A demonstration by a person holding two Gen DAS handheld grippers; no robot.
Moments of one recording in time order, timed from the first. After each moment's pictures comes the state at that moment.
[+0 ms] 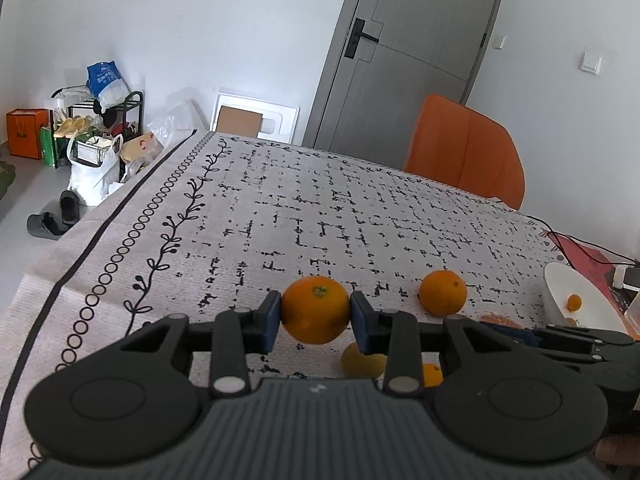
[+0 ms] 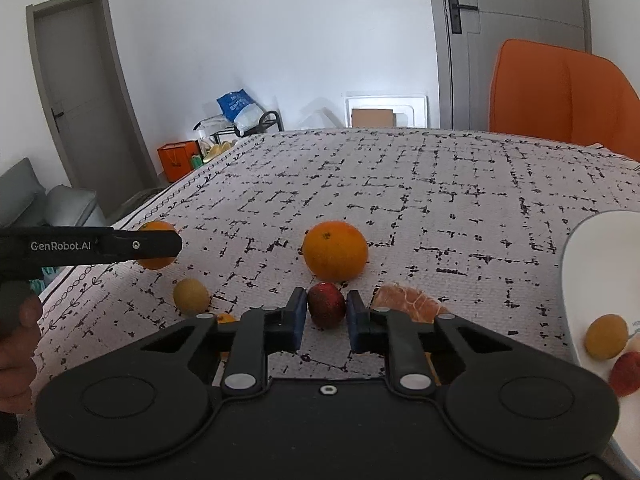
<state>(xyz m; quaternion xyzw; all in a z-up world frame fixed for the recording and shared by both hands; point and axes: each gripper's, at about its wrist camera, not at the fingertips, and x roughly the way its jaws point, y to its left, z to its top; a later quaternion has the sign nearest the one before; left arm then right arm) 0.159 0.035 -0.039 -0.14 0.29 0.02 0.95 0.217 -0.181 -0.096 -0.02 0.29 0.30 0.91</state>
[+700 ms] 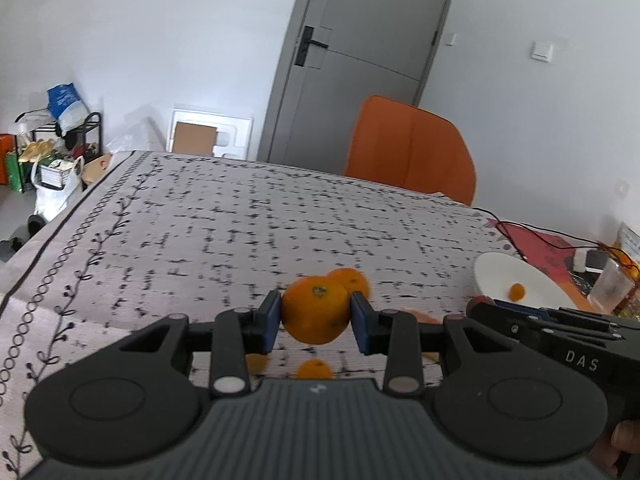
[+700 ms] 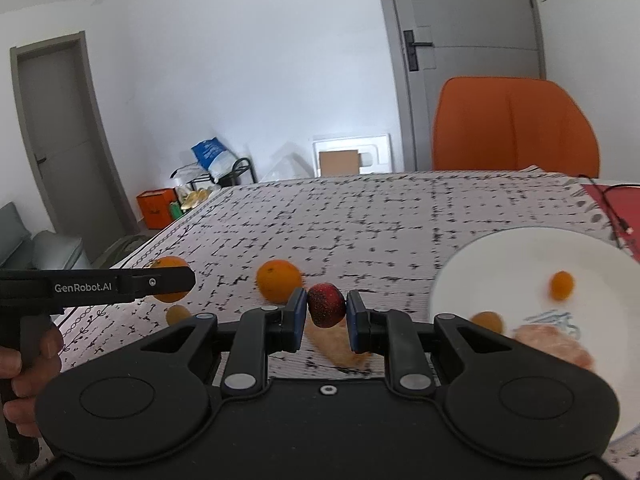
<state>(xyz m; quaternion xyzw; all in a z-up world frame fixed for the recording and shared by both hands) 0.151 -0.028 -0.020 -0.12 0.27 -0.04 0.95 0.184 -0.251 -0.064 0.02 0.24 0.25 0.94</state>
